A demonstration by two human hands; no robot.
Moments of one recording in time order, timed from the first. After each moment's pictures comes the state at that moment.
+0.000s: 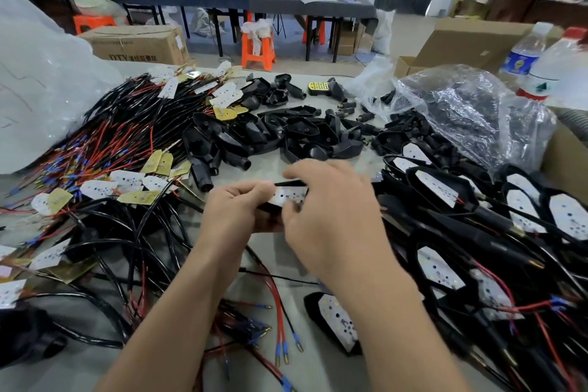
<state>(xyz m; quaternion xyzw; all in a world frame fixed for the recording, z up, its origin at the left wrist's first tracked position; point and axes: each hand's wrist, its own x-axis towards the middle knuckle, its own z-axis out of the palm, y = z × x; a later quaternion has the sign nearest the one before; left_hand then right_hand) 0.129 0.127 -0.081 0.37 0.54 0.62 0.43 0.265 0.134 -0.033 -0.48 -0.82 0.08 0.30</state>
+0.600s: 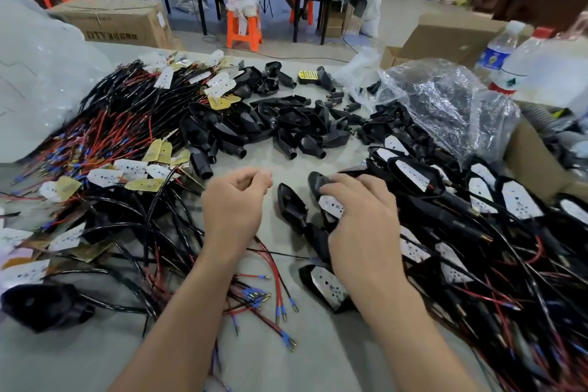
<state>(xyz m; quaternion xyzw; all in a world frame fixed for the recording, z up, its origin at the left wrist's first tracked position) 0.129 0.127 -0.093 0.41 0.65 0.59 0.23 0.306 0.113 -0.059 -0.53 -0.77 0.01 0.36</state>
